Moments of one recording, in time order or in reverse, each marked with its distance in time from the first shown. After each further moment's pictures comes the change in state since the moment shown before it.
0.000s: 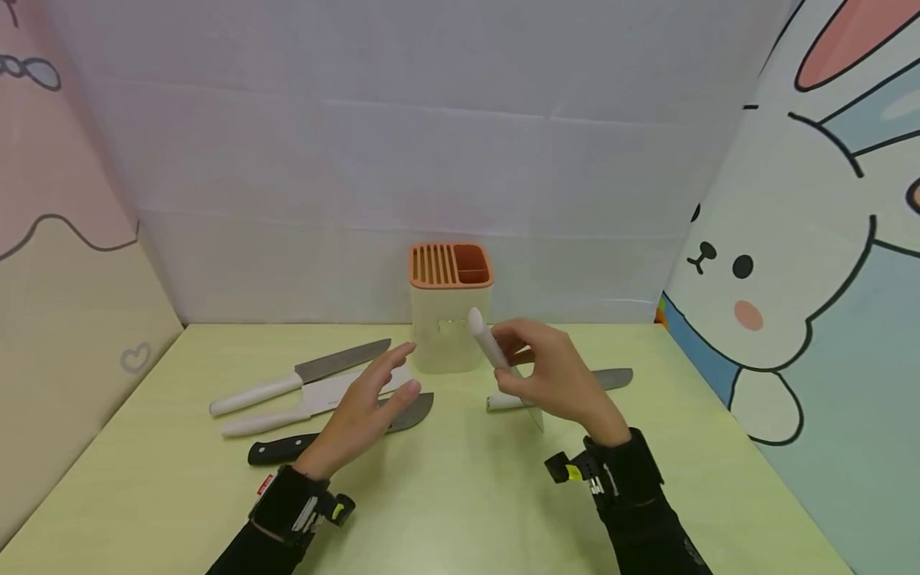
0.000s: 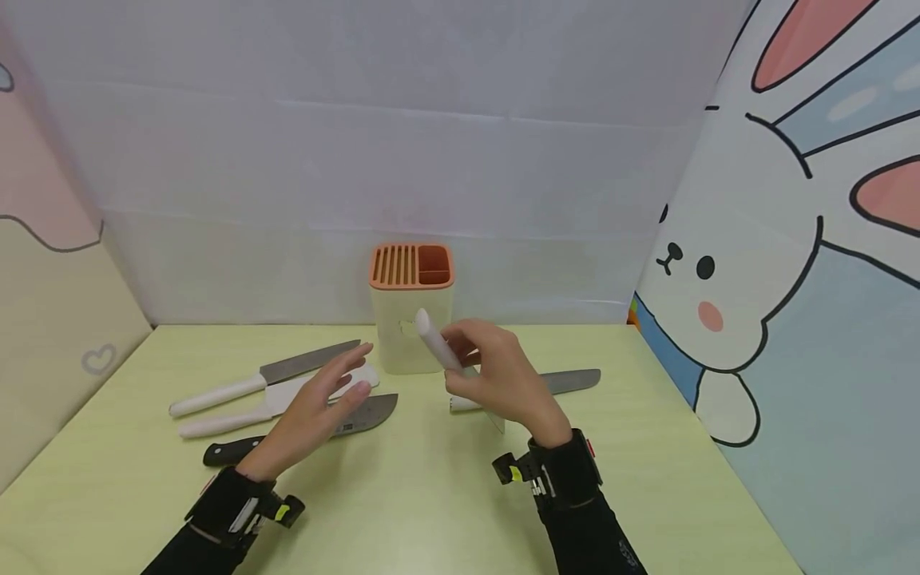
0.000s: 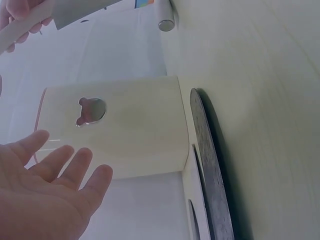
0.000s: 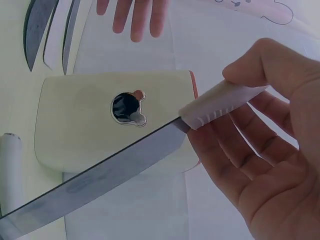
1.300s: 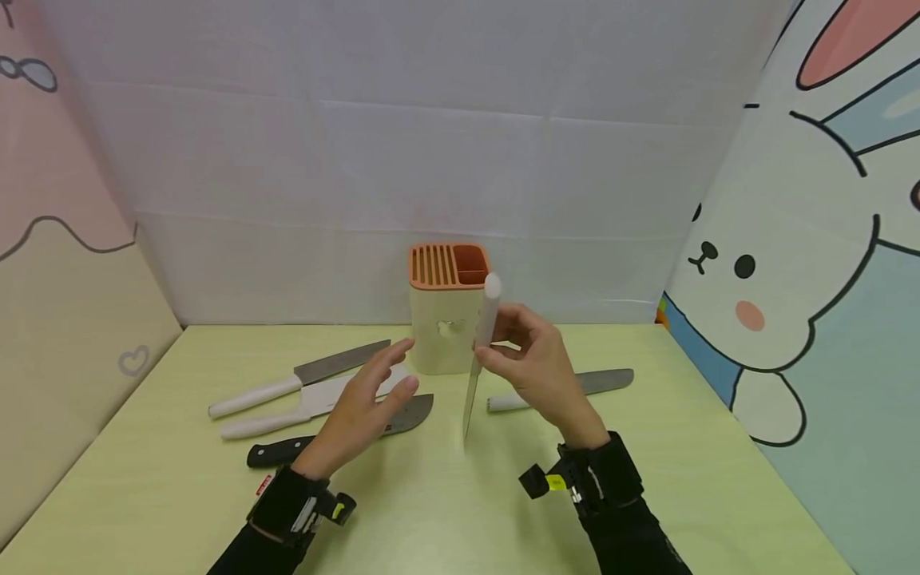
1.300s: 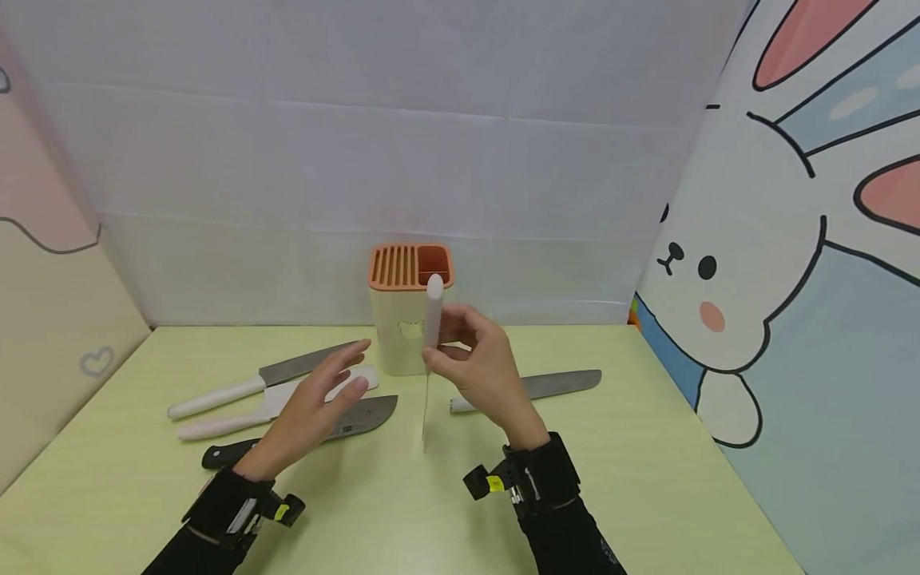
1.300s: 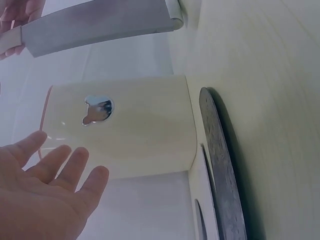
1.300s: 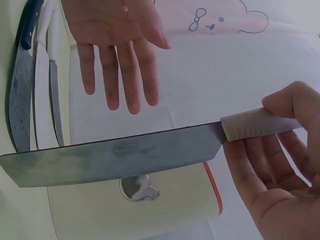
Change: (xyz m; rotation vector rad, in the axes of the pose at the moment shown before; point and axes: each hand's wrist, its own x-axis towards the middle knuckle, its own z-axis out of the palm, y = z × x) left_hand 0.003 0.006 -0.003 0.005 0.025 -0.005; right_hand 0.012 -0.013 0.020 0.473 0.219 0.227
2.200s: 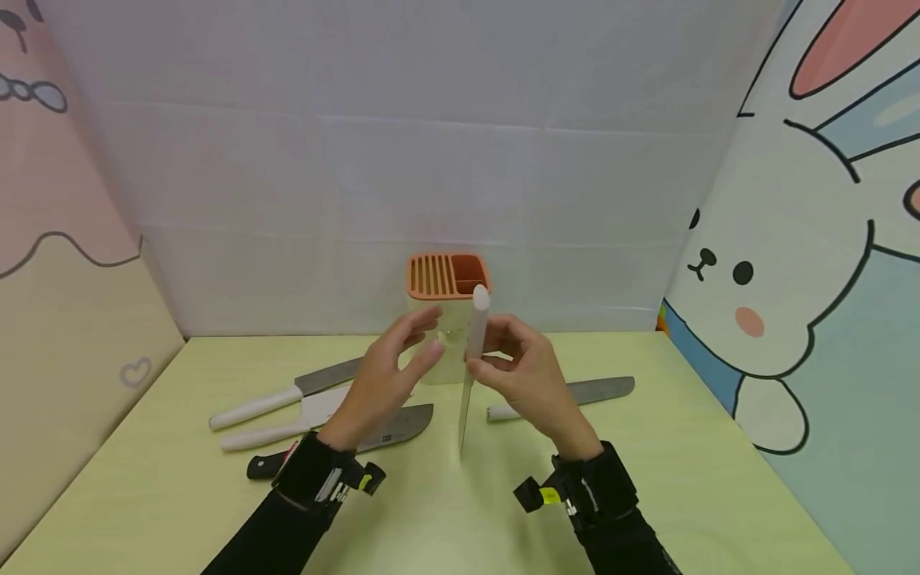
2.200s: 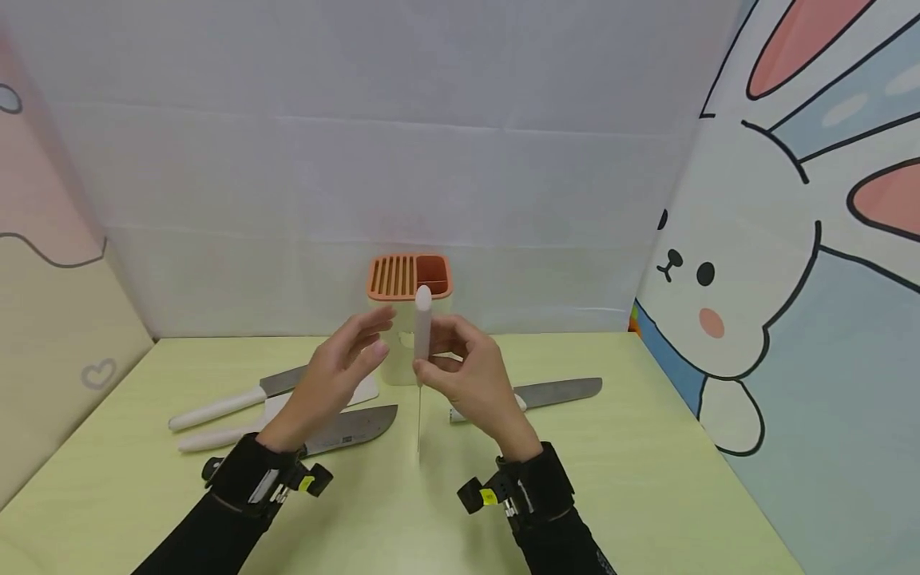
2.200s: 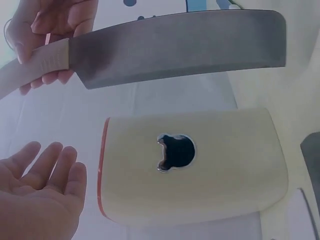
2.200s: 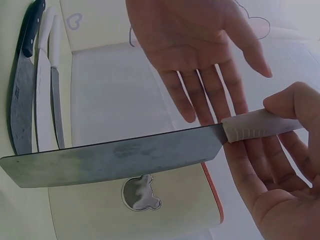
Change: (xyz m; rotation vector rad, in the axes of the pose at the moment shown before) left_hand 0.039 0.088 -0.011 -0.181 0.029 0.130; right_hand -0.004 -0.018 0.008 0.010 -0.025 -0.008
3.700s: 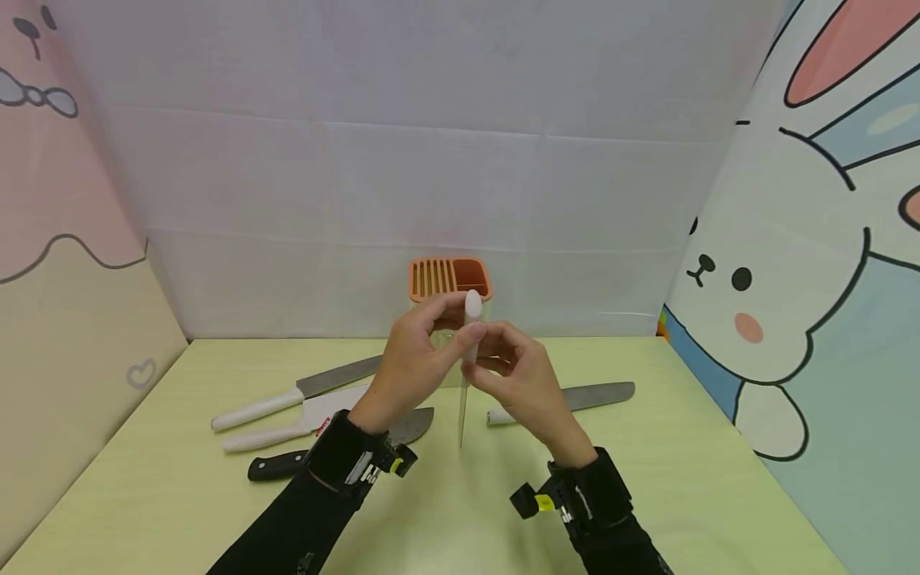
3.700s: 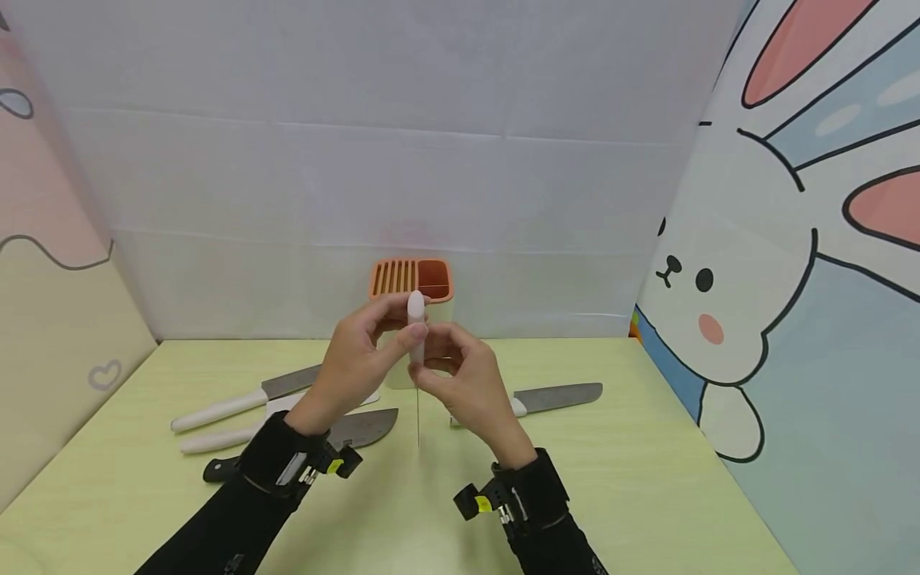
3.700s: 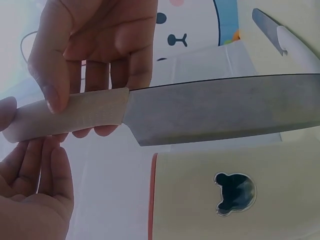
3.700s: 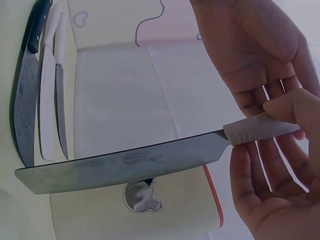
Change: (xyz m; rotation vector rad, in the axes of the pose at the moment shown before) left_hand 0.037 0.042 0.015 0.041 0.091 0.163; right_hand 0.004 -0.008 0.005 -0.063 0.026 -0.018
